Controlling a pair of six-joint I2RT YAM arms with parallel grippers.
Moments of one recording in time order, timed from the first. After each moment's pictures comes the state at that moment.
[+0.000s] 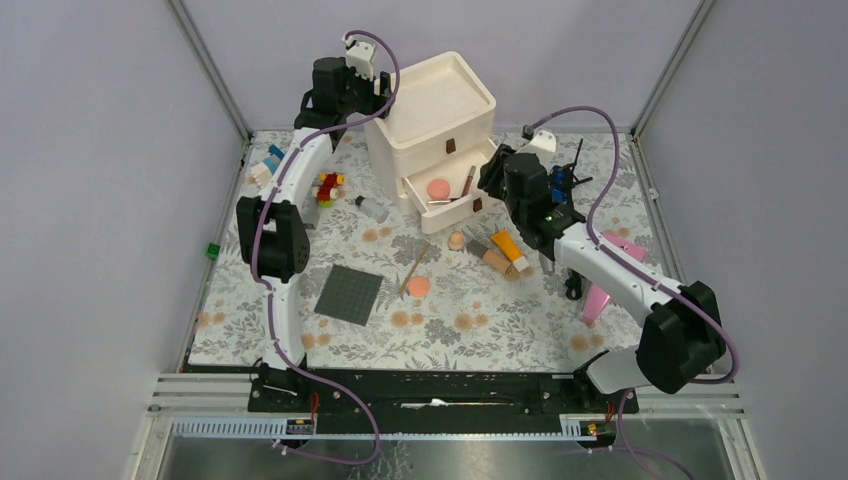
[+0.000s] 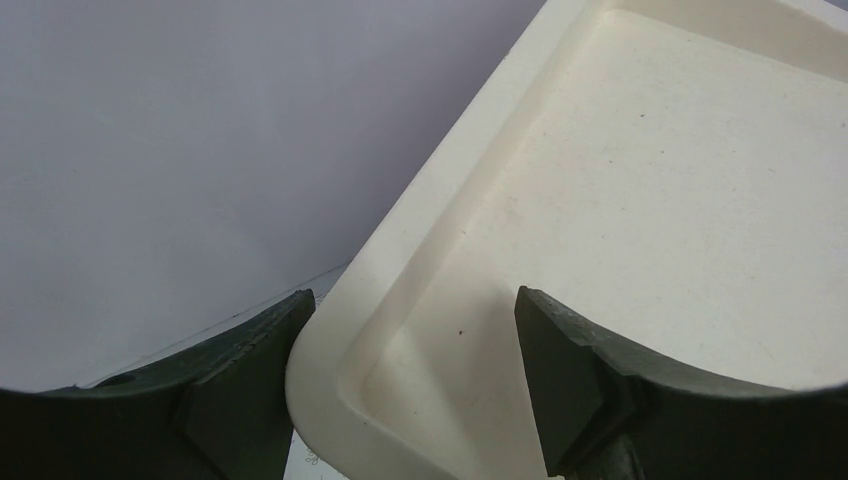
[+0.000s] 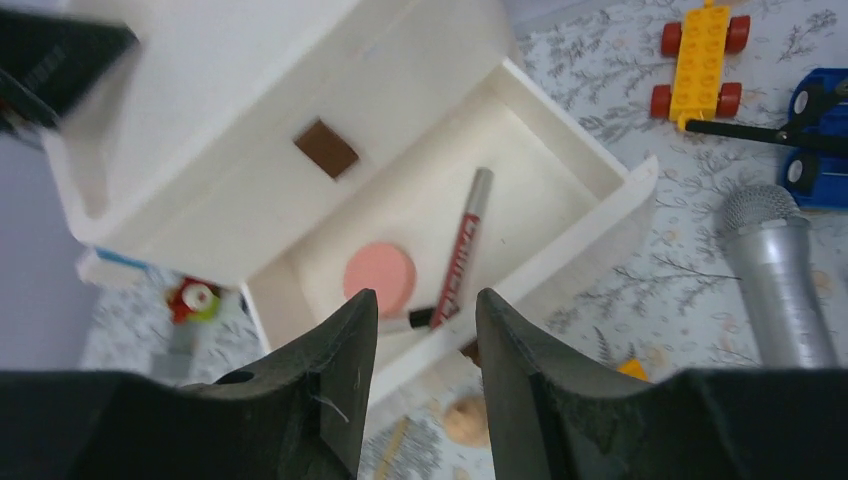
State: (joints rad) left arm -0.19 2.17 2.09 -0.15 0.28 0.08; right arm 0.56 1.44 1.12 0.01 0.44 0.63
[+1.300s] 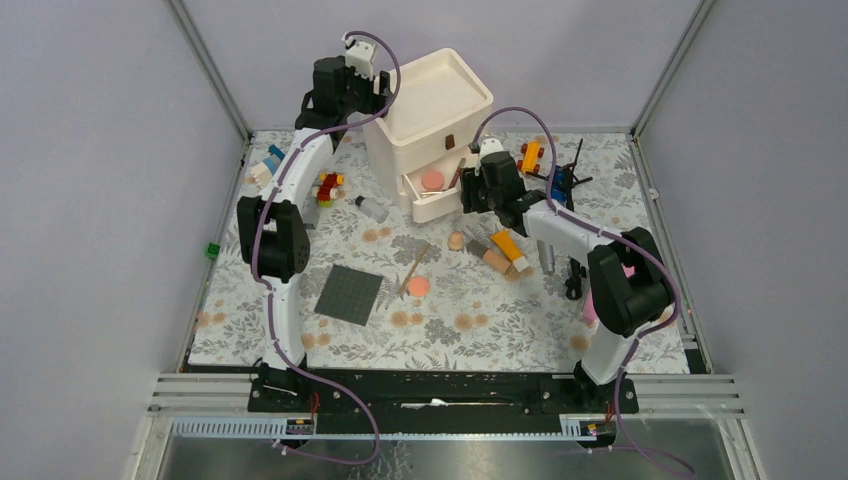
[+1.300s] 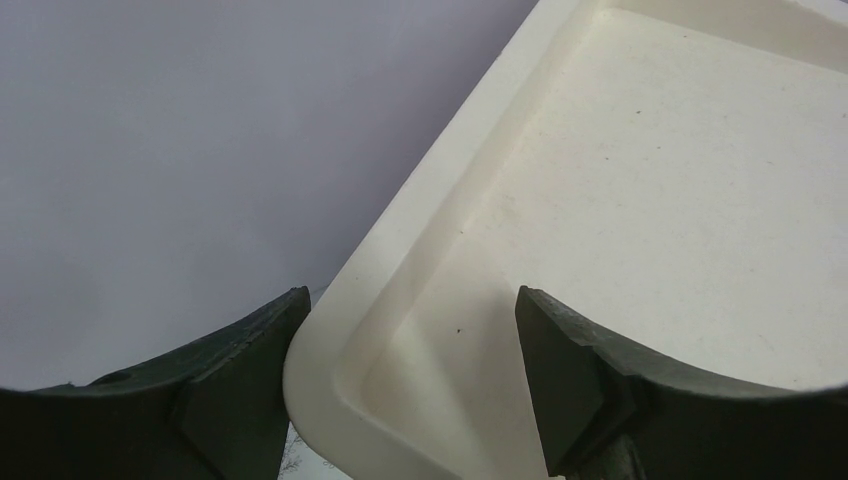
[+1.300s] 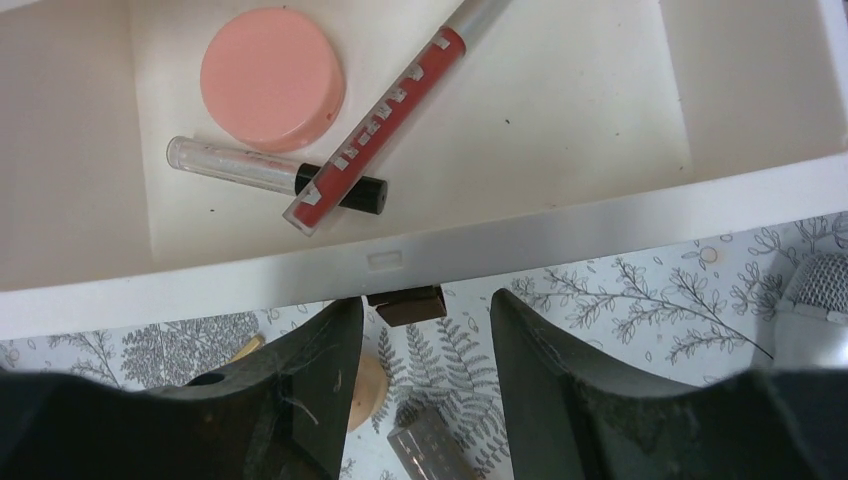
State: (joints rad) left arm -0.20 2.17 2.08 -0.12 0.25 0.10; right arm 0.50 1.75 1.19 -0.04 0.09 0.19
